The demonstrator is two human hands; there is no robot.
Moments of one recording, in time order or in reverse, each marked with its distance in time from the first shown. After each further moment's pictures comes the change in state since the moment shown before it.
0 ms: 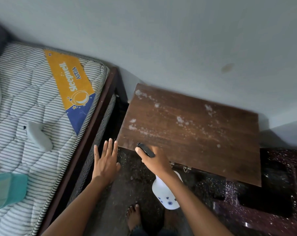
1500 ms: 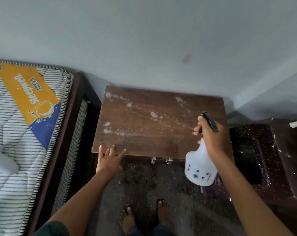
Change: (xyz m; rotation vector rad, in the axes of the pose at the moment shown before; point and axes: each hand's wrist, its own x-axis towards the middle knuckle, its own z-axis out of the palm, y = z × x) left_hand 0.026 0.069 -0.013 0.204 -0.250 0.286; right_hand -0.044 0.058 -0.181 0.443 0.786 0.208
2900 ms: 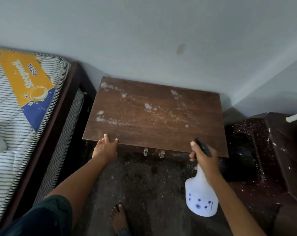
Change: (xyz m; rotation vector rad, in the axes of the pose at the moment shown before) left_hand 0.004 0.030 0.001 -0.174 -0.072 -0.110; right_hand -0.044 0.092 -0.045 -0.070 -0.128 0.137
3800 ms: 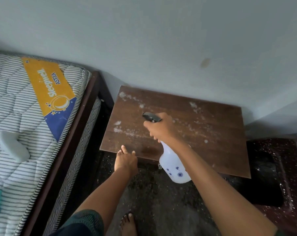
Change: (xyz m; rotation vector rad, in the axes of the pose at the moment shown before) left_hand -0.002 0.015 -0.019 0.123 -0.063 -0.005; right_hand 0.001 -0.158 0.158 -0.368 -0.467 -0.236
